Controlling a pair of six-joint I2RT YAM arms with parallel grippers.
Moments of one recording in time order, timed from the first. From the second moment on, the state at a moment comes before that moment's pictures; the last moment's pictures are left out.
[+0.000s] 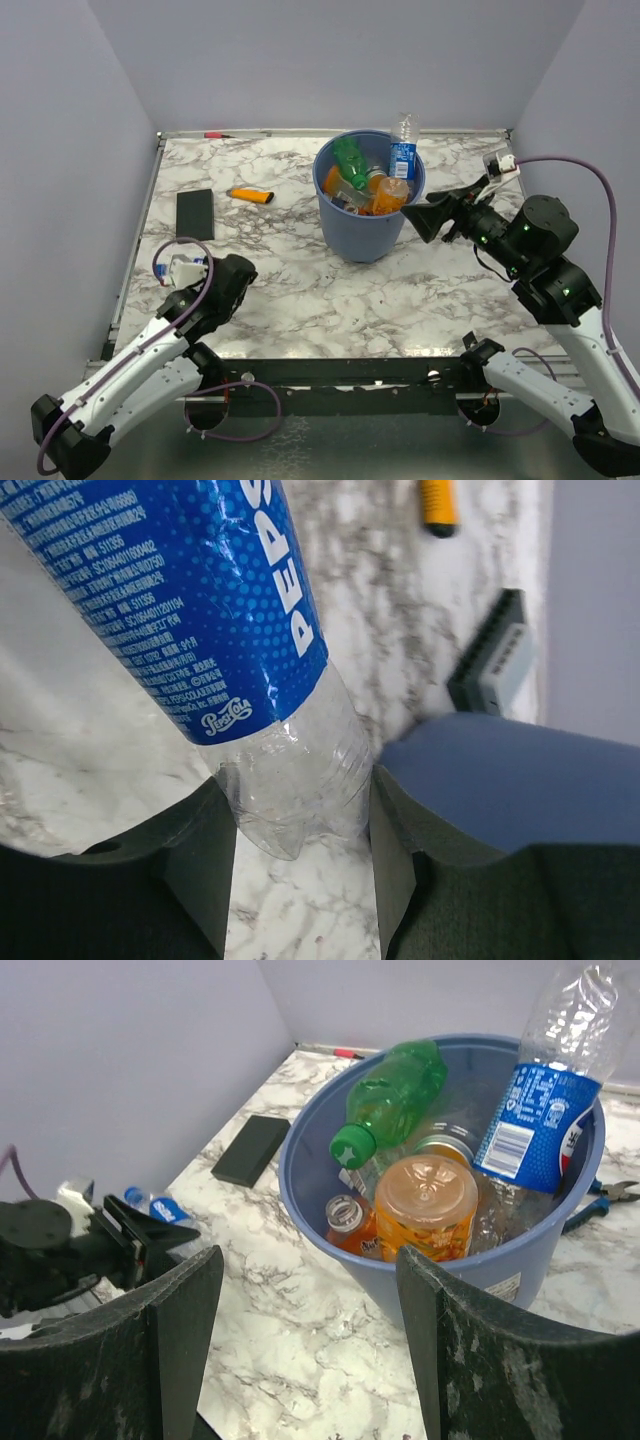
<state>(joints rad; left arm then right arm) -0.69 0.68 0.52 -0.79 -0.62 -1.83 0.54 0.78 1.14 -0.41 -0.15 0.31</state>
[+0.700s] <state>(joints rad) -0.69 0.91 1.06 -0.11 0.22 -0.35 0.54 1.17 1.52 -0.26 -0.60 0.48</state>
